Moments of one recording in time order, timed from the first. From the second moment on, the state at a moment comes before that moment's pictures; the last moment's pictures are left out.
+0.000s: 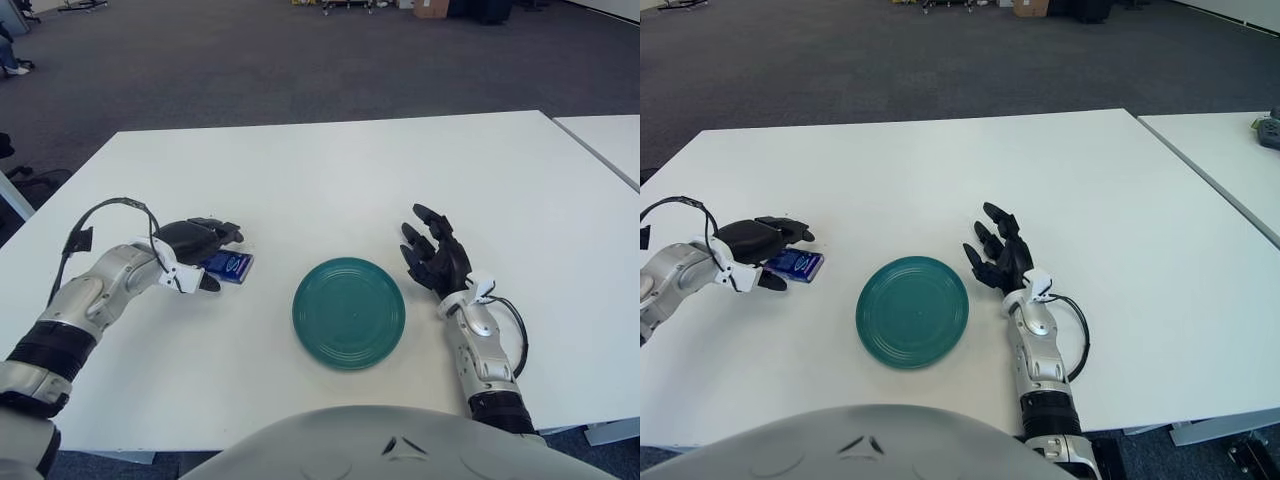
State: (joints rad) left arm -0.17 0.86 -0.30 0.27 0.75 -0.39 -0.35; right arm 0.09 0.01 -0.02 0.20 0.14 -0.12 0.13
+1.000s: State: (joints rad) left arm -0.24 0.79 -0.35 0.48 0.75 -0.37 -0.26; right arm 0.10 0.01 -0.07 0.18 0.21 -0.08 0.17
